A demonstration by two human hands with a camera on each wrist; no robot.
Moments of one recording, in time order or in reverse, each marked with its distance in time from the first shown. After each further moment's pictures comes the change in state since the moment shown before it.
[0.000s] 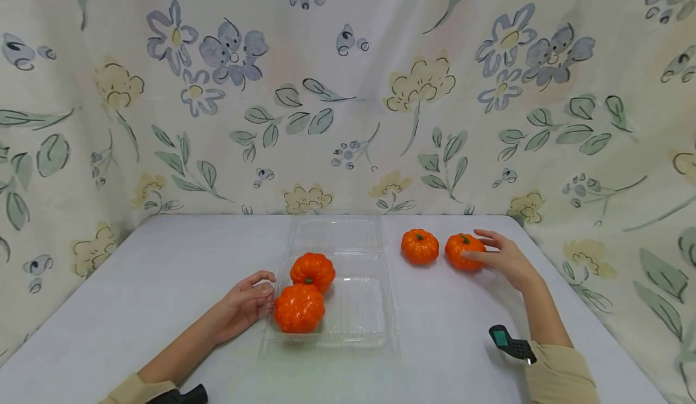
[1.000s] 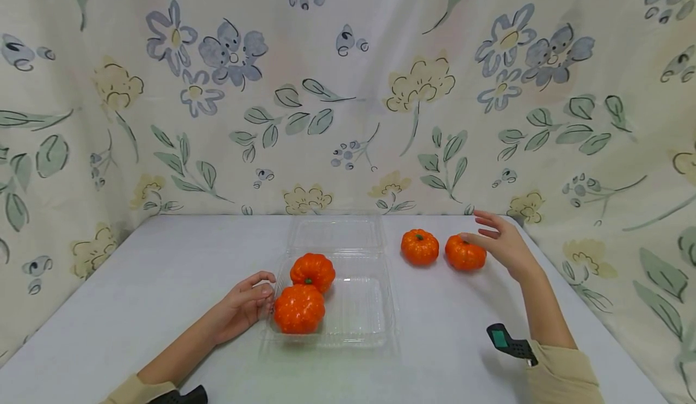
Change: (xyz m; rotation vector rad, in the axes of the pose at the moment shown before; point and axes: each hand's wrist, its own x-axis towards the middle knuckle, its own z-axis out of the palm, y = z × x) left_hand 0.000 -0.001 -0.001 0.004 0.003 -0.005; right_hand -0.013 -0.050 -0.004 0.018 0.101 -0.121
